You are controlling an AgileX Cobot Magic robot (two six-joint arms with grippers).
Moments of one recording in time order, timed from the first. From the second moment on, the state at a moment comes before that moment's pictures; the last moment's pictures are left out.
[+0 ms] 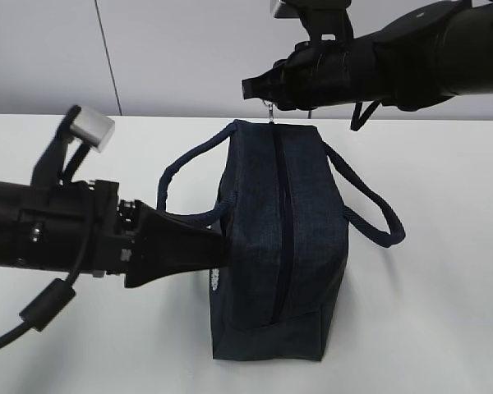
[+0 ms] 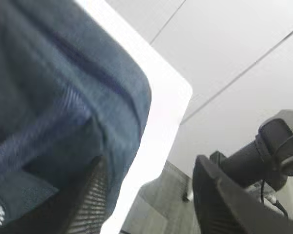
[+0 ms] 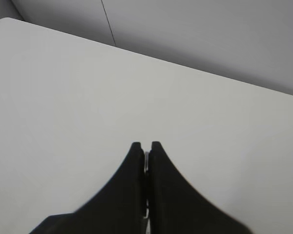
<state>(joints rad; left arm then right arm) -0.41 1.56 -0.64 -1.77 0.98 1.68 0.38 1.90 -1.37 1.24 0.13 -1.14</state>
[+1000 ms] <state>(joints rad) -0.39 1.37 -1.01 -1.05 0.71 0.88 0.38 1.90 -1.37 1.24 0.16 -1.14</state>
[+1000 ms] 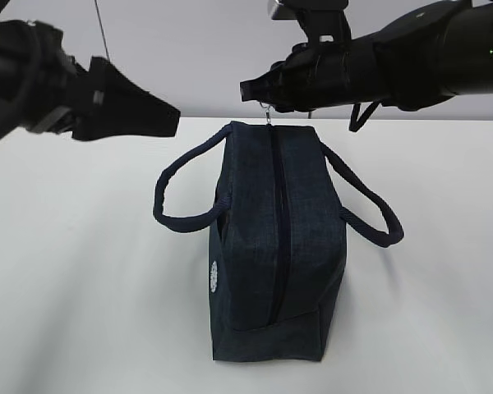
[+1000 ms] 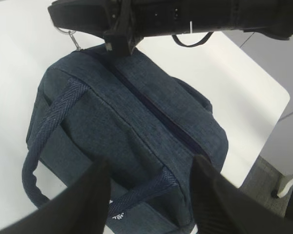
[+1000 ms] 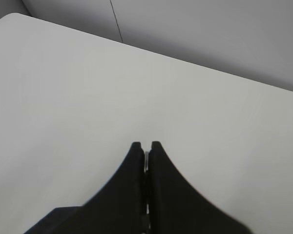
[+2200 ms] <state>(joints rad) -0.51 1.86 -1.54 -0.63 0.95 0.37 0.38 1.90 -1.37 1.24 0.18 -1.15</state>
